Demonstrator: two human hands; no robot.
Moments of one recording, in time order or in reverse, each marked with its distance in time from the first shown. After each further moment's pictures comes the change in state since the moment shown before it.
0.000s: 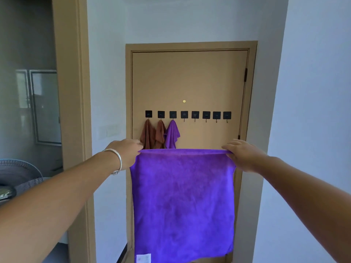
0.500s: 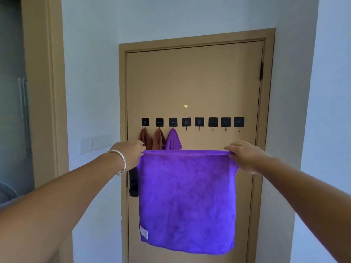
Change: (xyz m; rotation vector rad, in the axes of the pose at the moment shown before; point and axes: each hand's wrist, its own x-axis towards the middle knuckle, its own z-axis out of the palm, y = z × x) left_hand 0.204 0.014 0.082 0.068 0.039 -0.041; right_hand 0.193 0.114 0.095 0.030 0.011 -0.005
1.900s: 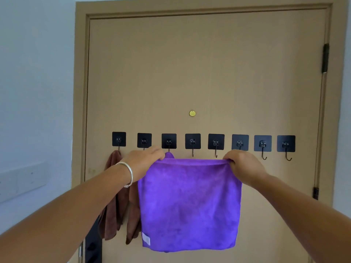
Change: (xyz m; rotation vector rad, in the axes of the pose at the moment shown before) left_hand 0.401 -0.082 0.260 -0.310 0.183 0.269; right_hand 0.407 0.052 0.181 0.185 0.326 0.105
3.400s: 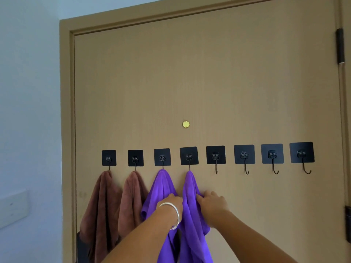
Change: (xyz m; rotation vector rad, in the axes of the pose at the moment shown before) left_hand 0.091 0.101 0.103 -0.063 -0.621 -0.427; right_hand 0.026 -0.022 0.134 -0.361 -0.525 -0.022
